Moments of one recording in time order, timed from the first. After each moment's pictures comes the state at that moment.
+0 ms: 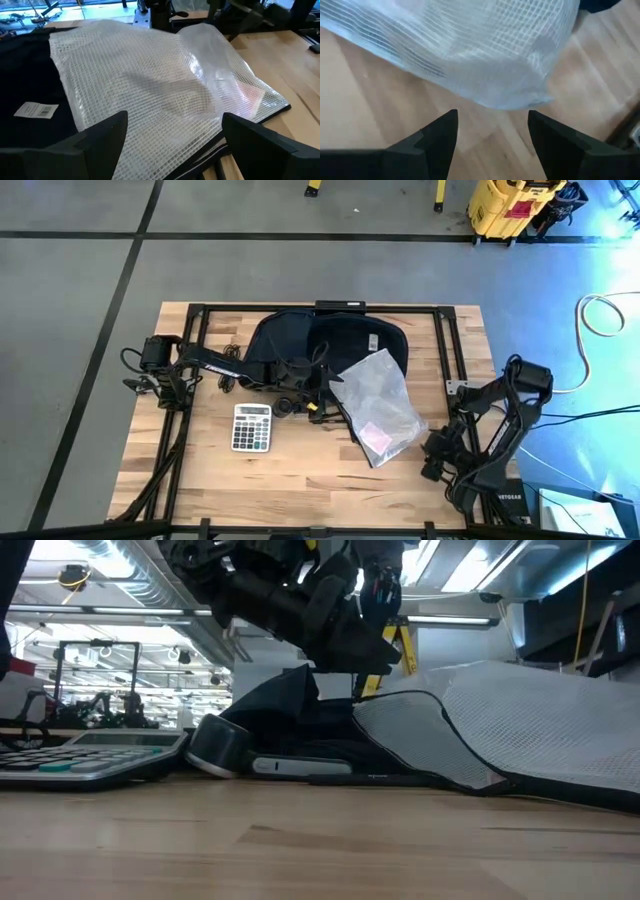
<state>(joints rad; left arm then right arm) 0.03 1.79 1.01 0.39 0.02 0.10 1.25 1.67 0.80 -1.18 0.52 1.83</state>
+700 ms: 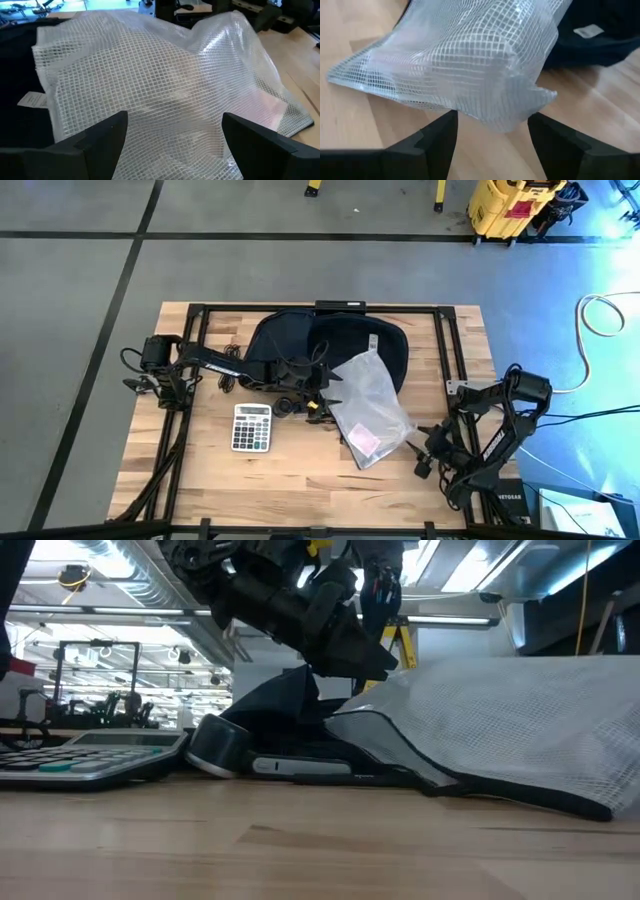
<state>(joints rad) 0.04 1.79 1.01 0.36 0.02 0.09 1.26 1.74 0.74 -1.11 0.91 2.06</state>
